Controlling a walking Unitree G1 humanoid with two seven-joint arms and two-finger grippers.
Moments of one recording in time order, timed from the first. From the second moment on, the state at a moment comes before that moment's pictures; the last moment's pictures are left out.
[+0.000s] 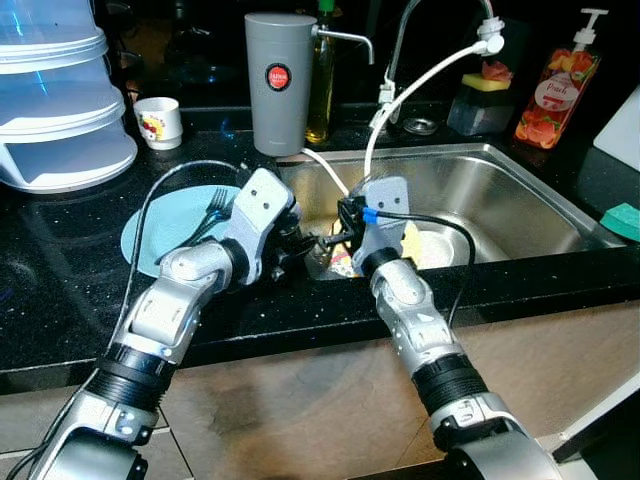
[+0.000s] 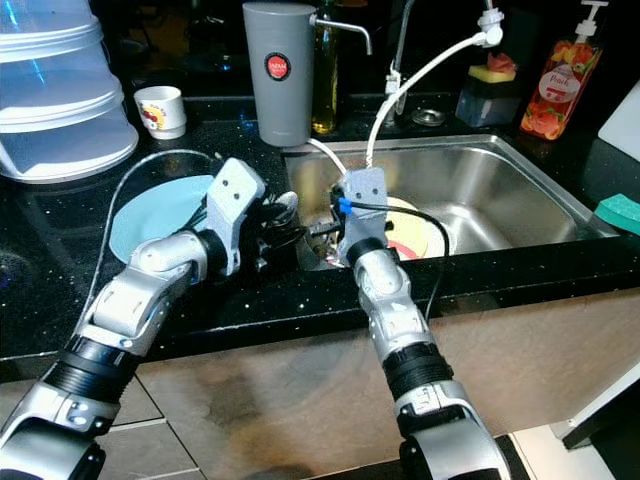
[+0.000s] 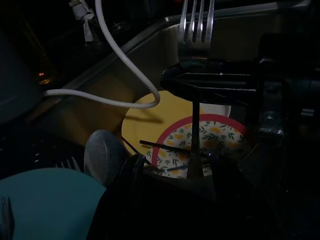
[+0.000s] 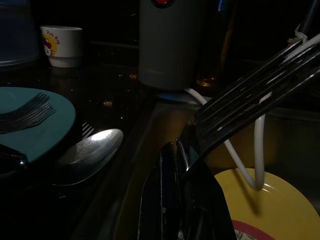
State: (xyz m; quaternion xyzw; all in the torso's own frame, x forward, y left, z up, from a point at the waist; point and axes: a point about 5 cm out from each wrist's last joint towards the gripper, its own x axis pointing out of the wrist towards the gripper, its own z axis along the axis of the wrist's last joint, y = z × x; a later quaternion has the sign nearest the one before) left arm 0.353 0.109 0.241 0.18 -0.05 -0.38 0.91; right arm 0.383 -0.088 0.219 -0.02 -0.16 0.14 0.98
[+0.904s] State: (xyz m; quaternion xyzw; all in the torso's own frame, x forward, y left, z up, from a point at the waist) left arm 0.382 0.199 0.261 0.17 0.06 -0.08 0.98; right arm 0.379 -0.063 0.248 0.03 -0.11 0.28 0.95
